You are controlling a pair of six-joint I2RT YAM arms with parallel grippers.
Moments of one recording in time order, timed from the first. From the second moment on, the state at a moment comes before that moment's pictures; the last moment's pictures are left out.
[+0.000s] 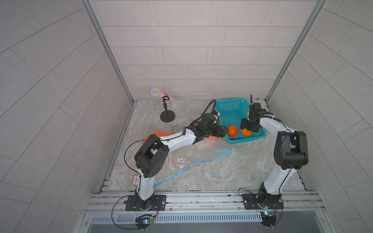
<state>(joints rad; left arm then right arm) -0.80 1.91 1.37 -0.03 0.21 -0.54 -0.06 1.83 1.35 -0.70 -0.01 0.24</state>
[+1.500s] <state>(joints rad) -0.60 1.84 1.30 -0.05 0.21 -0.43 0.35 1.07 0.85 -0.44 -0.02 0.24</state>
